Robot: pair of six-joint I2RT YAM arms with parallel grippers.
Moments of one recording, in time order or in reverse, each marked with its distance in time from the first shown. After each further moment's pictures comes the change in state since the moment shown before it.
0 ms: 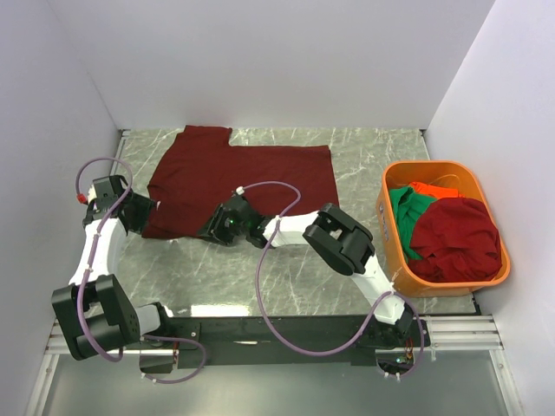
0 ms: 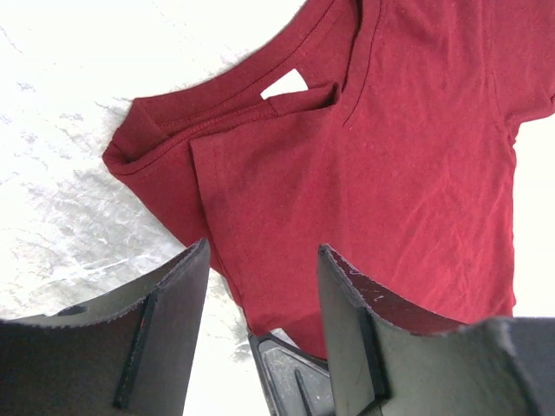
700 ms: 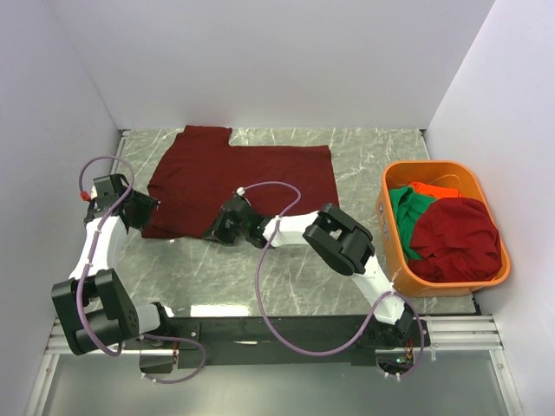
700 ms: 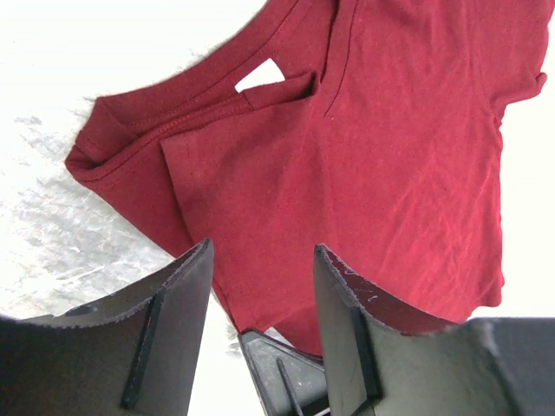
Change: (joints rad) left arm 0.000 0.030 0.000 0.047 0.058 0.008; right arm 0.002 0.000 0.002 -0.041 0.023 -0.029
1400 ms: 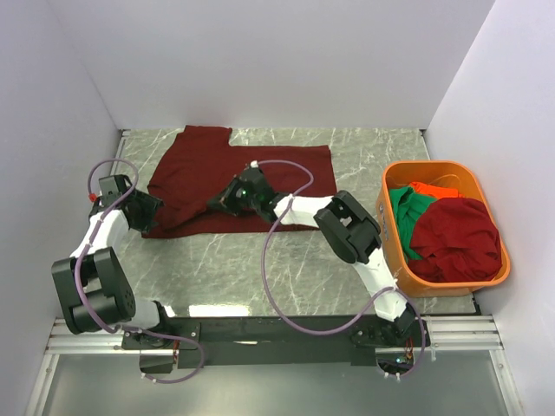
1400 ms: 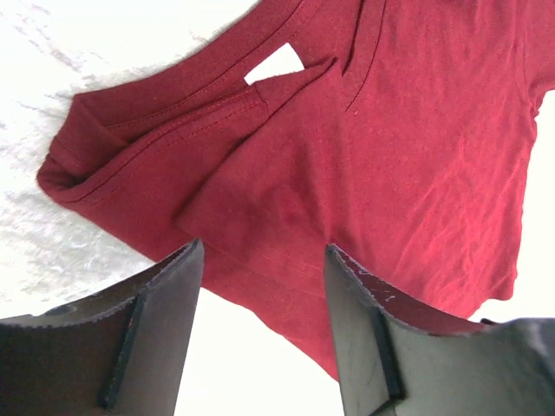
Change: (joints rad) left arm 0.002 0.122 -0.006 0.052 0.056 0.000; right arm -0.154 0.006 0.089 0.062 -0.122 0.069
